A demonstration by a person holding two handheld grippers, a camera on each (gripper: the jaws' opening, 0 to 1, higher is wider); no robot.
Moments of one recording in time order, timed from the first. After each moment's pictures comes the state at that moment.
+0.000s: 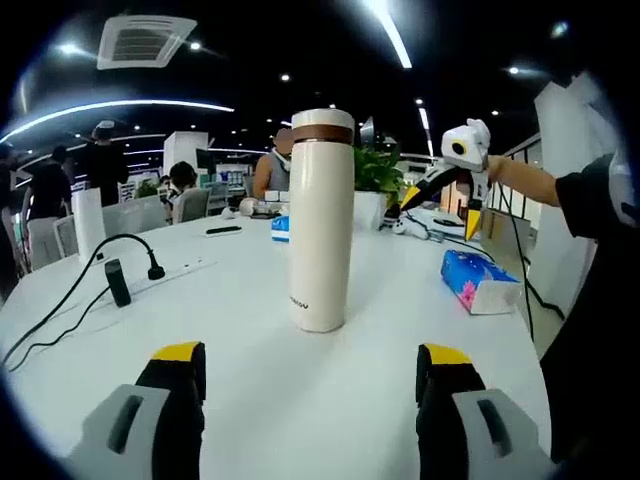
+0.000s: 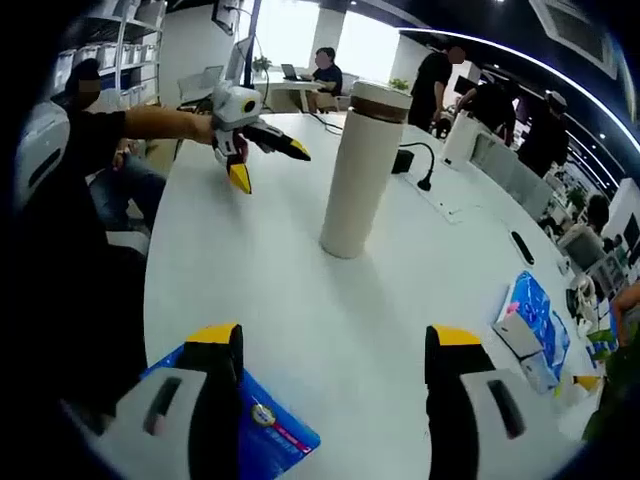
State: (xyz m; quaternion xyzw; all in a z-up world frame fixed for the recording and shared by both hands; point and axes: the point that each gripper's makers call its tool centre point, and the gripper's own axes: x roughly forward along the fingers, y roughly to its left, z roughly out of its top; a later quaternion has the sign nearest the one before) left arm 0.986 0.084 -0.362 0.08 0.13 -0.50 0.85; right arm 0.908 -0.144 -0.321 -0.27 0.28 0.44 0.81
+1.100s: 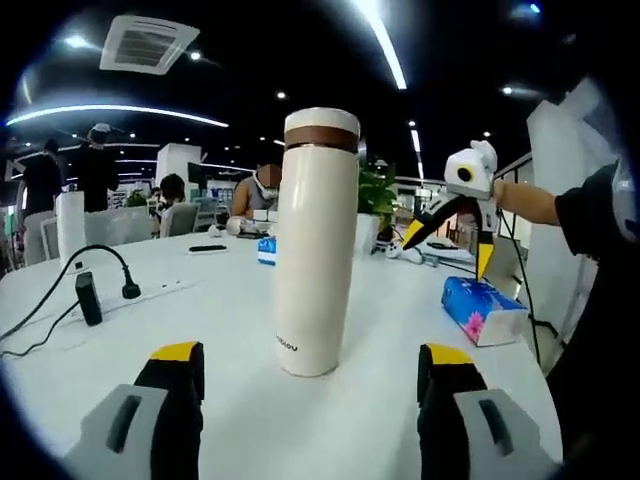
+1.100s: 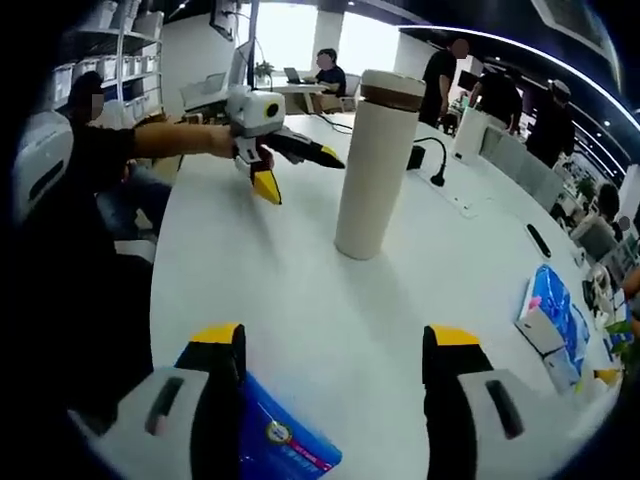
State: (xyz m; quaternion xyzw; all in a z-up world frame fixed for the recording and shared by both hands) left arm 0.998 0.041 -0.355 0.03 0.10 -0.52 0.85; right arm 0.904 -0.130 -0.338 -0.24 0.30 0.45 0.81
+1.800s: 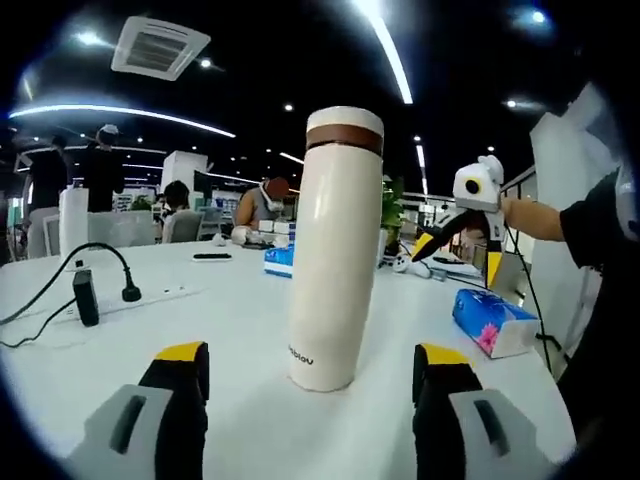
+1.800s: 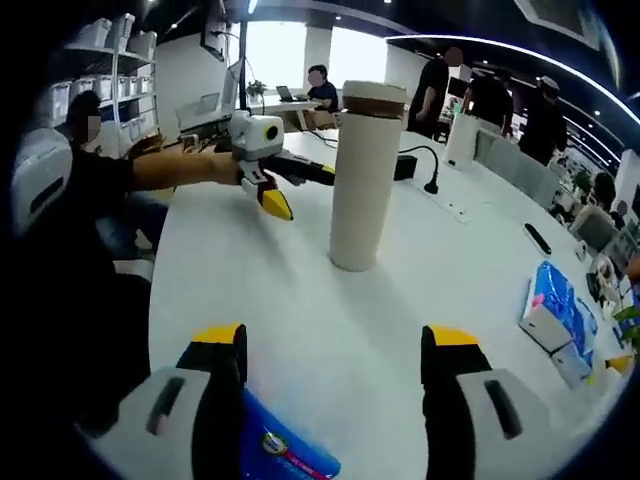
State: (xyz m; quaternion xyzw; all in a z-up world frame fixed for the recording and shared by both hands) left arm 1.016 0.036 -0.357 0.00 0.08 -0.52 0.85; right arm 0.911 -0.129 -0.336 -0.20 0.28 0.45 0.82
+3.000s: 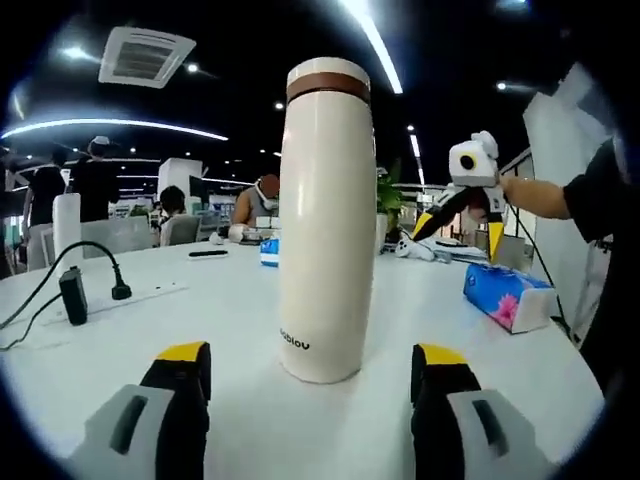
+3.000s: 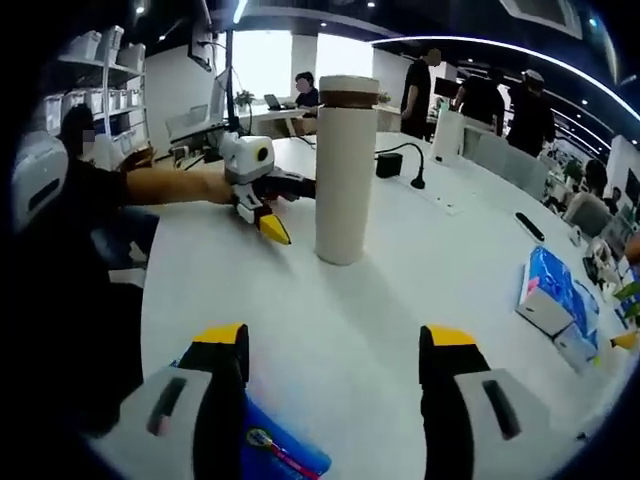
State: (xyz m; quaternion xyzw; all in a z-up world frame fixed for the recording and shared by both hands) left arm 1.024 0.017 -0.386 0.04 0.07 -0.52 0.85; right arm 0.917 -0.143 -0.345 -0.18 0.27 0.44 0.84
